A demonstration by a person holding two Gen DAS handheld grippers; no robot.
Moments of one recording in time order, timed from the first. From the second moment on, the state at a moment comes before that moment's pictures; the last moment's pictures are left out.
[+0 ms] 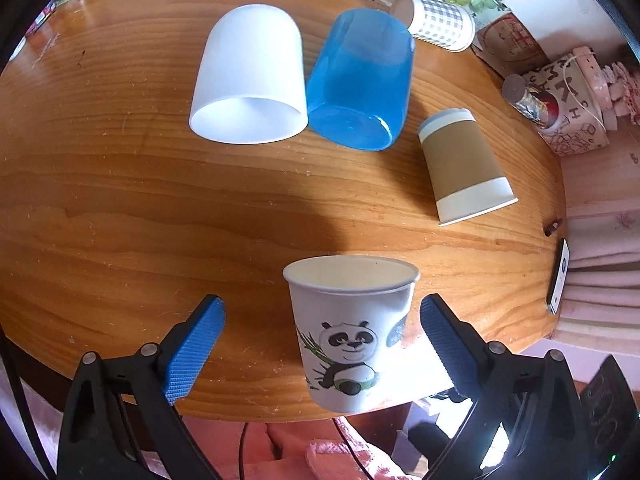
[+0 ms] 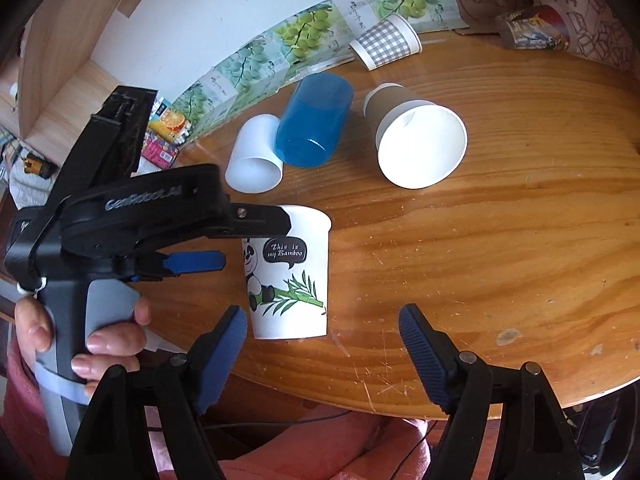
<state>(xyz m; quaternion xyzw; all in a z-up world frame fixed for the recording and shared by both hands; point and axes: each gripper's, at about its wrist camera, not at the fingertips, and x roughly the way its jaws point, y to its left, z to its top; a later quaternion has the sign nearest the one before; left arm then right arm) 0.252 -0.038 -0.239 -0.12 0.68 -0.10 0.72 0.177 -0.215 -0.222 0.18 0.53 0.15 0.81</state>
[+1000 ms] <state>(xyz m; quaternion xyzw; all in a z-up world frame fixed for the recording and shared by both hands) 0.268 -0.050 -0.245 -0.16 0.66 -0.14 0.72 0.168 -0.231 -0.225 0.17 0.56 0.17 0.80</state>
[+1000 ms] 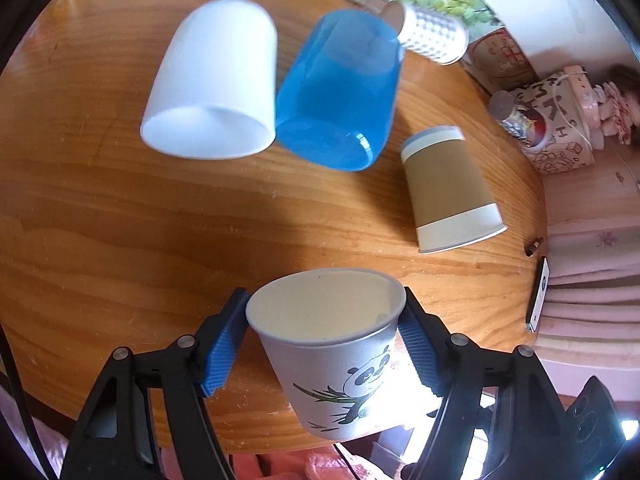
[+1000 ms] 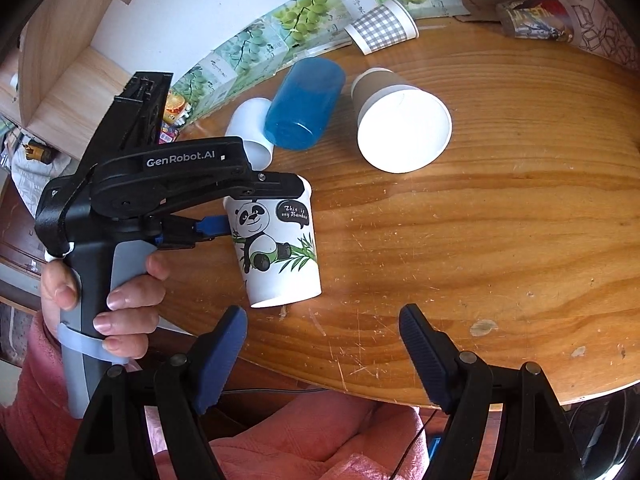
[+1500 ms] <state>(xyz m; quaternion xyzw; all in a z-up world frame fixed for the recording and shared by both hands) 0.253 -0.068 -0.176 -0.03 0.50 -0.17 0.85 0.164 -0.229 -0.213 0.16 0.54 0.16 0.81</state>
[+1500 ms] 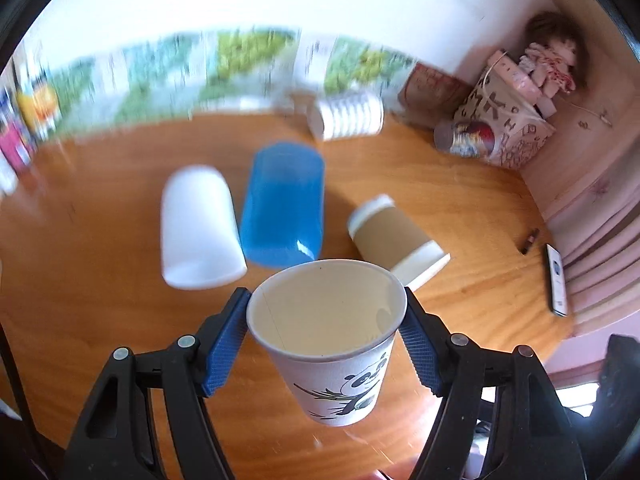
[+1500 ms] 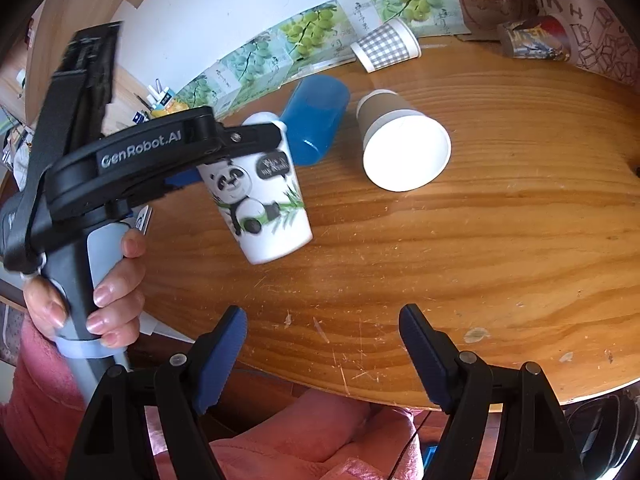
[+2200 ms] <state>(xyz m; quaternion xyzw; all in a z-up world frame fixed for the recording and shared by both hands) 0.210 -0.079 -0.210 0.04 0.33 -0.13 0.93 0.147 -0.254 -0.214 0.17 0.50 0.13 0.84</state>
